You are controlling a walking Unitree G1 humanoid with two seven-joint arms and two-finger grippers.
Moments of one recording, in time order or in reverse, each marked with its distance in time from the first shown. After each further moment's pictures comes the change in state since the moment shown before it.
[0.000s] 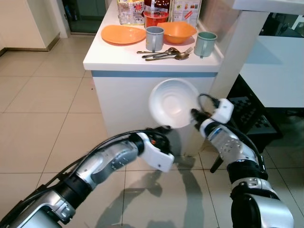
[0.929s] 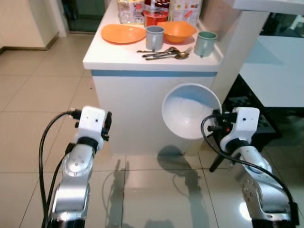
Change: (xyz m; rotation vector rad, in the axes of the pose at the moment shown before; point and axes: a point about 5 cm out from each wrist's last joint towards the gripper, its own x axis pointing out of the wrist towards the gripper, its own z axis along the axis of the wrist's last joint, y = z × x) left arm -0.093 -0.017 -0.051 -1.301 0.556 0.809; right arm -0.095 0.013 0.015 -0.685 -0.293 -0.036
